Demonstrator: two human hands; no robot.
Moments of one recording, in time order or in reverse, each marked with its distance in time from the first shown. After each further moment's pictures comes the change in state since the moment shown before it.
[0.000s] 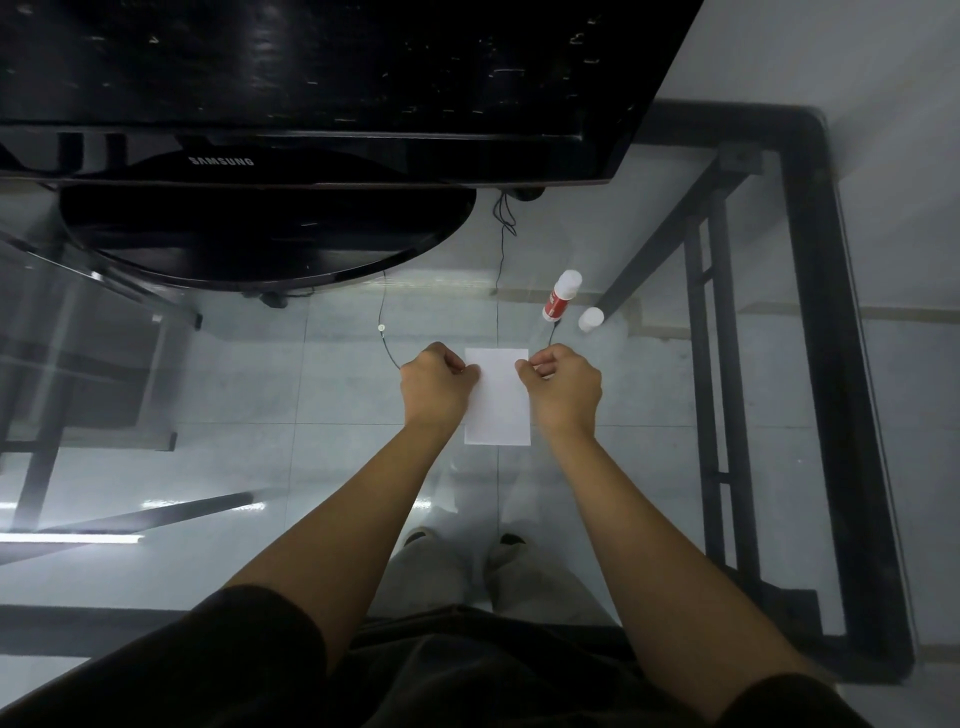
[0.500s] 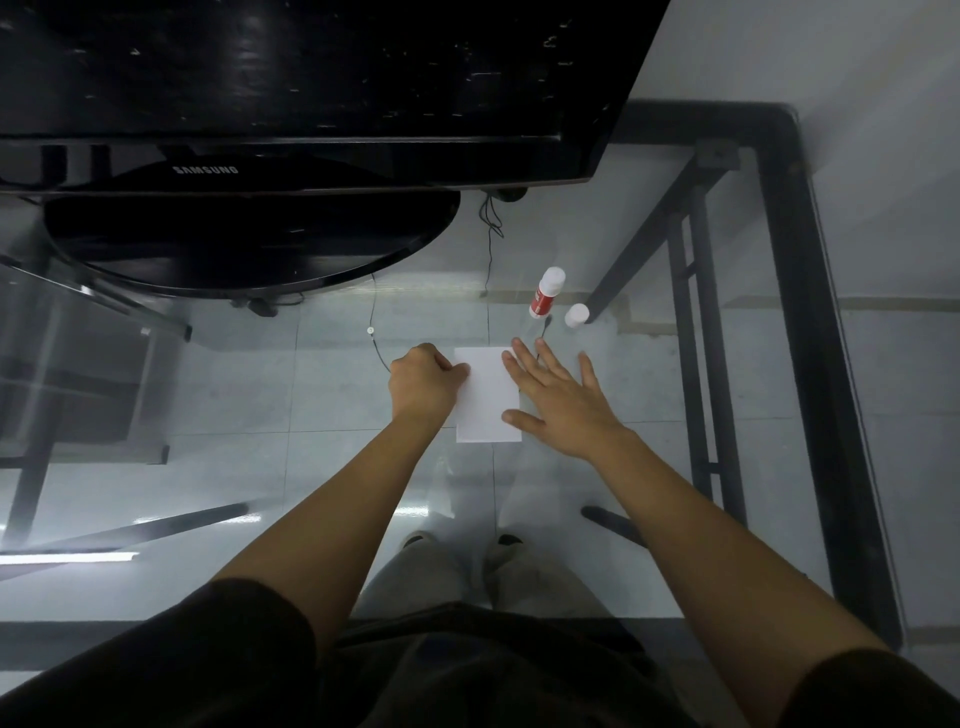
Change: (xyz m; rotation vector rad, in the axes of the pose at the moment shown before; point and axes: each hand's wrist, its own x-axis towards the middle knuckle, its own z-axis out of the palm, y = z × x) left_hand 0.004 0.004 -0.003 0.164 -0.060 -0.019; right_hand 0.013 0.045 -0.022 -0.811 -0.565 -0.614
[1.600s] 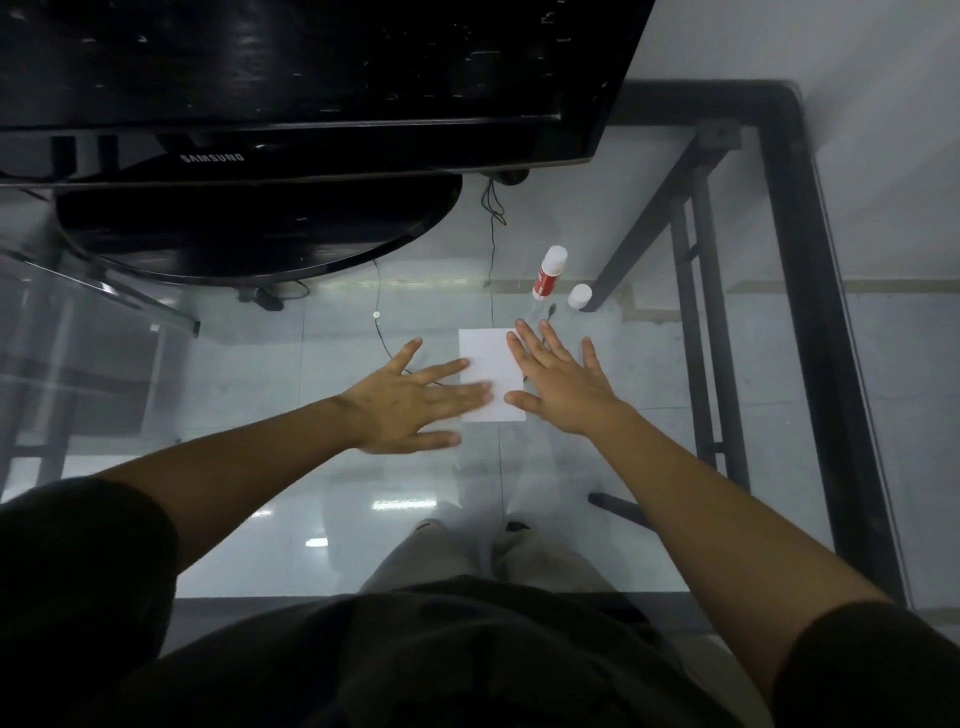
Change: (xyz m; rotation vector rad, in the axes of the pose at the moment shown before) left_hand 0.003 -0.058 -0.048 0.983 -0.504 1.170; right_hand 0.001 -0.006 -0.005 0.045 -0.062 0.021
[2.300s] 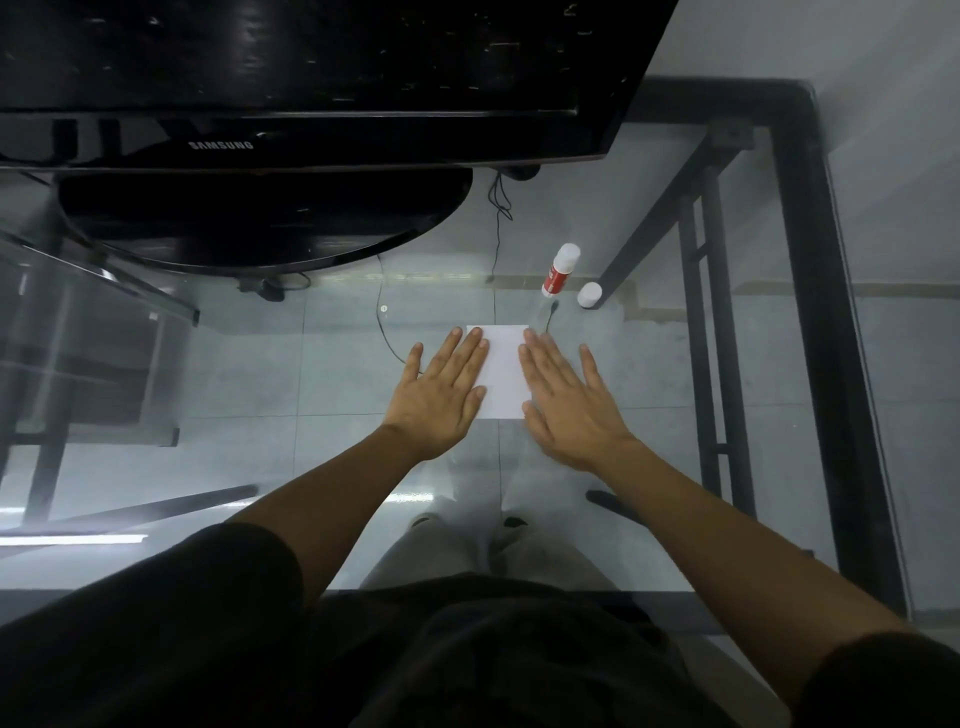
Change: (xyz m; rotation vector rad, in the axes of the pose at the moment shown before) left_hand 0.033 0.036 0.030 -0.126 0.246 -0.527; right_hand -0.028 -0.012 0.018 -0.179 0.190 -0.052
